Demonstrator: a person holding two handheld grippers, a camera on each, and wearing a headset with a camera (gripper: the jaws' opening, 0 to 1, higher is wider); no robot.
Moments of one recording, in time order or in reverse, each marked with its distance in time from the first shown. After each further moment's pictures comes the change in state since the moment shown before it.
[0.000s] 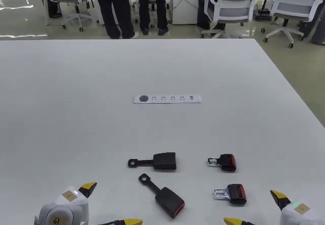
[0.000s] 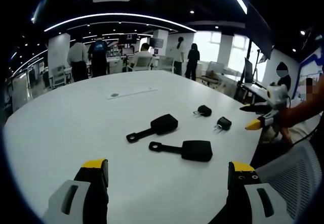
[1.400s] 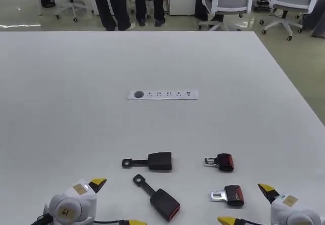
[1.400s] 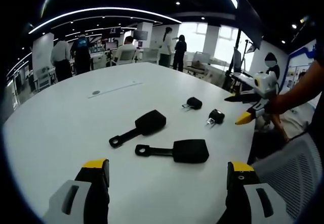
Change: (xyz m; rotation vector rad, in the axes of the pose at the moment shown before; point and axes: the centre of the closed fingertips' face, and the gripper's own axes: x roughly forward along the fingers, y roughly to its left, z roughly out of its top) left arm 0.040 -0.014 0.002 0.061 0.078 -0.120; right arm 0.025 0.004 0.006 -0.074 0.065 0.097
